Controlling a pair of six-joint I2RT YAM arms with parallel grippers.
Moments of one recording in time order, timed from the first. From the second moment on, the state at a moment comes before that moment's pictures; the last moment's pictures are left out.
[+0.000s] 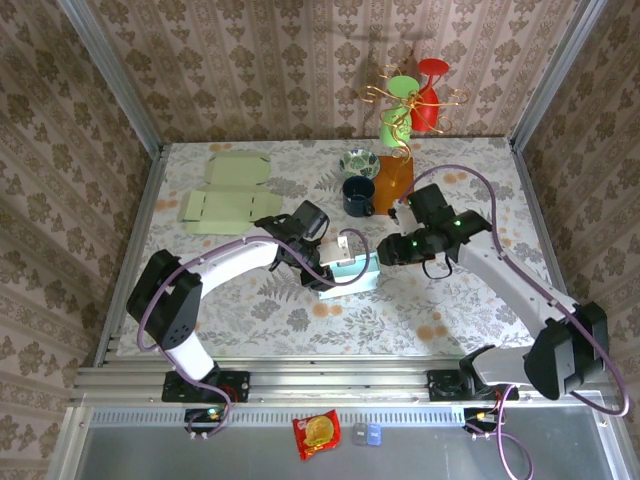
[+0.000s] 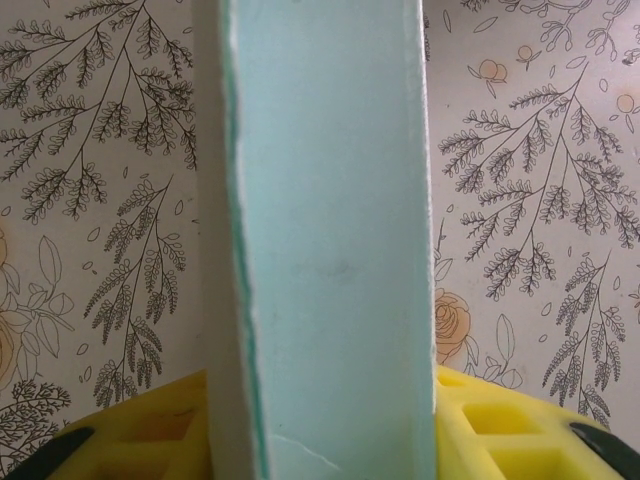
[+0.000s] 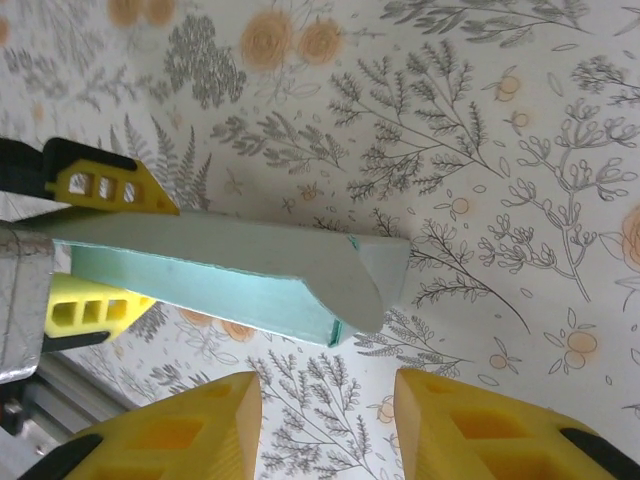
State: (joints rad) left arm -0.78 1.66 1.16 -0.67 0.40 0.60; right arm 0.40 1.33 1.10 -0.86 -0.28 0.22
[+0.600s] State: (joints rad) left arm -0.78 1.66 1.16 -0.67 0.40 0.60; right arm 0.45 1.47 1.17 -0.88 -0.22 0.11
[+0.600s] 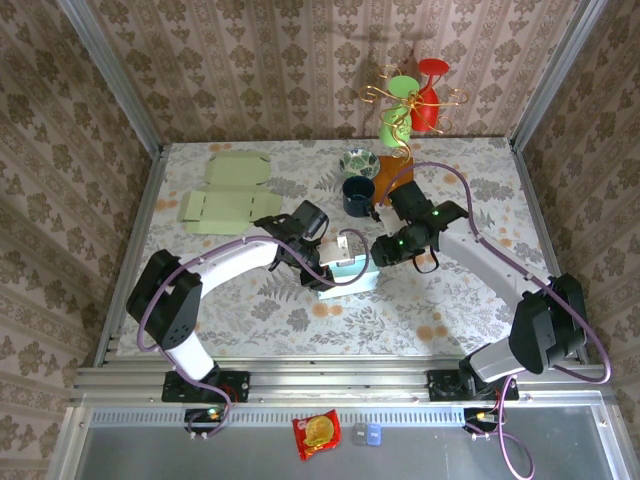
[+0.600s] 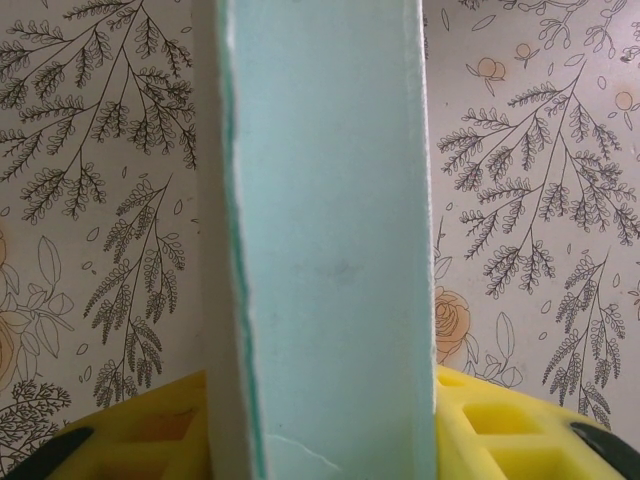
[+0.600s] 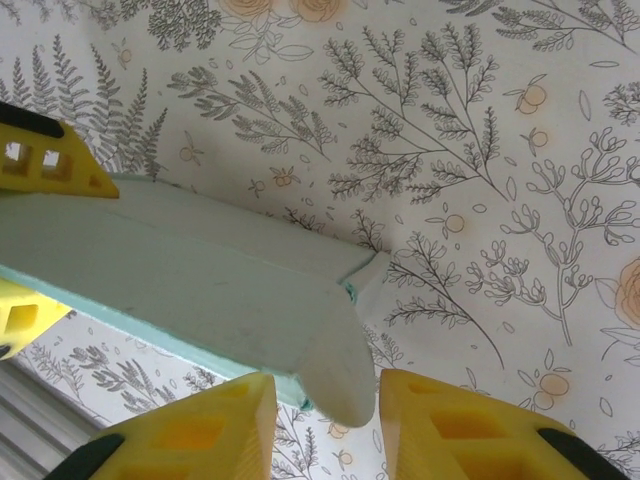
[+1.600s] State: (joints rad) left arm -0.78 1.66 1.16 -0.63 0.39 0.54; right arm 0.55 1.43 1.13 -0.80 -0.03 0.30
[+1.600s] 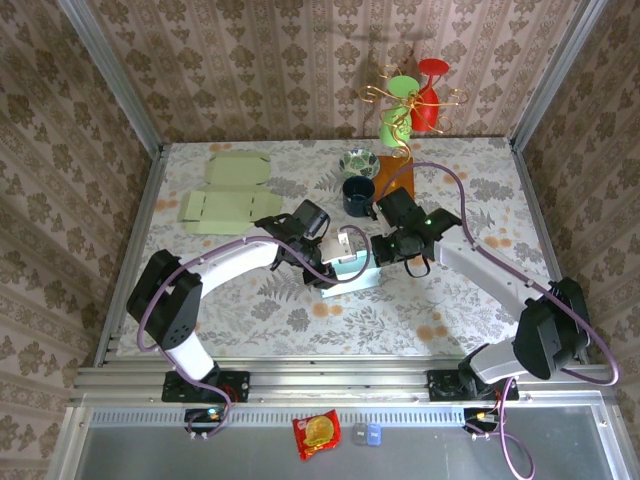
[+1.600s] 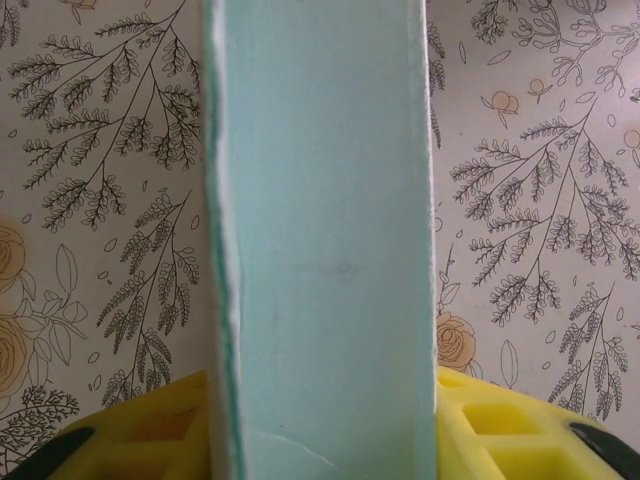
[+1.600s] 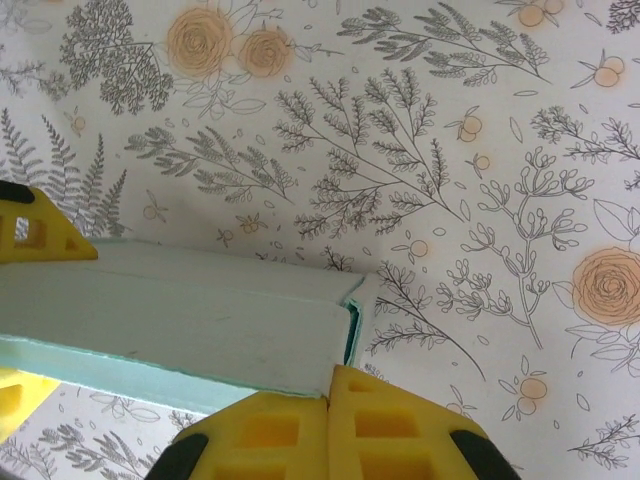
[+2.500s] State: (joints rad) left arm -0.77 1.50 0.98 -0.43 0.33 0.29; right arm 0.66 1.34 1.02 -0.71 0.15 0.47
